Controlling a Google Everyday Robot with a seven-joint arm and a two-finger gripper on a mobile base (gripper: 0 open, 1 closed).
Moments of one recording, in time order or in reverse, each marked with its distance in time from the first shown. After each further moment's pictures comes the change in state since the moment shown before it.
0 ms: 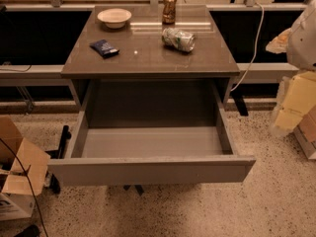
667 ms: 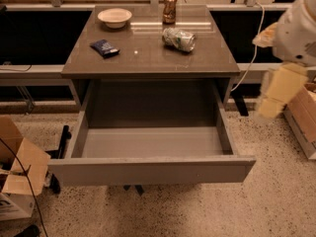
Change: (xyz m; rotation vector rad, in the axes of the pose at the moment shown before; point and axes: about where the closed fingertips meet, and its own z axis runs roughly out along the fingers) arm -0.023 -0.019 0.012 0.005 -0.083 -0.014
